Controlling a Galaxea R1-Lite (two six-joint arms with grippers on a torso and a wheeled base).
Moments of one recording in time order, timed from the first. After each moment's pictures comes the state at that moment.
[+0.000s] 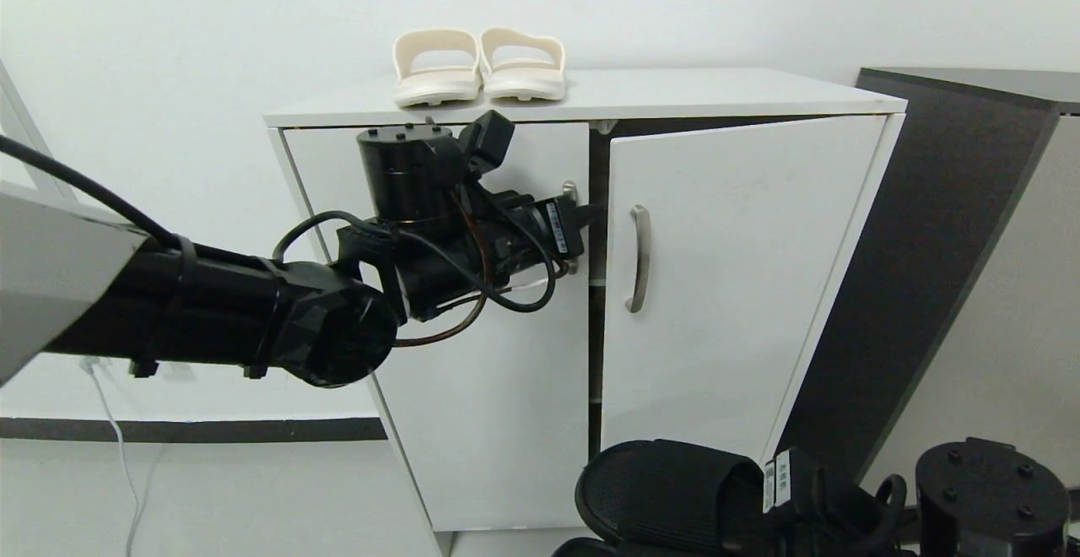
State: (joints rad) left arm -0.56 1.90 -1.19 -0.73 -0.26 -0.36; right arm 0.86 1.66 -0.21 -1.12 0.28 -0.10
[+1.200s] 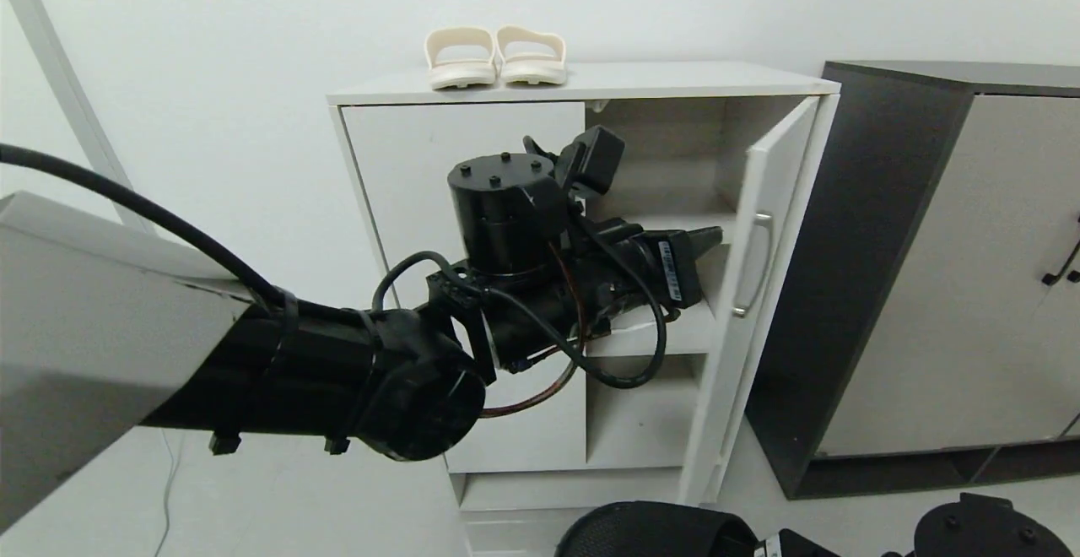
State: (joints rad) left arm -0.78 1.96 -1.19 -0.89 -0.26 -0.39; right arm 0.99 1.66 -0.16 -1.13 0.28 -0.10
